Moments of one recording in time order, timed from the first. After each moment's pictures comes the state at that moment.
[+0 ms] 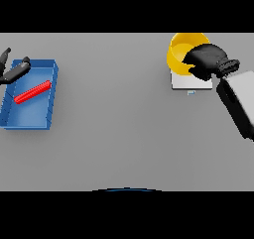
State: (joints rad) left arm -0.43 0.58 -0.03 -1.29 -0.06 -0.09 0.53; right arm -0.82 -0.55 0.45 -0.96 0.81 0.35 -0.13
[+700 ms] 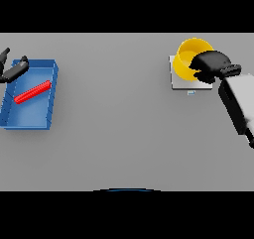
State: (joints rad) left arm -0.44 0.59 -0.04 -1.27 -0.07 -0.09 0.56; right arm -0.87 -0.49 0.41 -0.65 0.85 0.25 -0.21
